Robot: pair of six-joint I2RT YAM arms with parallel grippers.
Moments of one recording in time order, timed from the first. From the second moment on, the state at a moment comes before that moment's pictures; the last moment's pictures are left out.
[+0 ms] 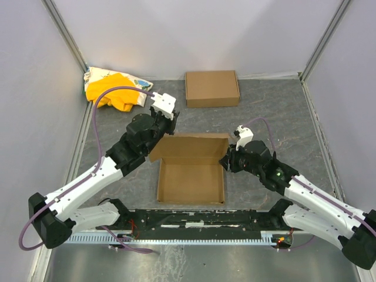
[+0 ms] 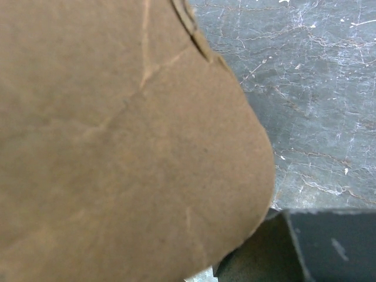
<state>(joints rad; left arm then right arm) -0.78 1.06 0.96 0.02 -0.30 0.11 0.75 0.85 0.58 -0.25 0.01 0.47</state>
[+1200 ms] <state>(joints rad) -0.78 1.04 0.91 0.00 -0.33 0.09 0.76 0.68 0.63 -0.48 -0.05 0.39</state>
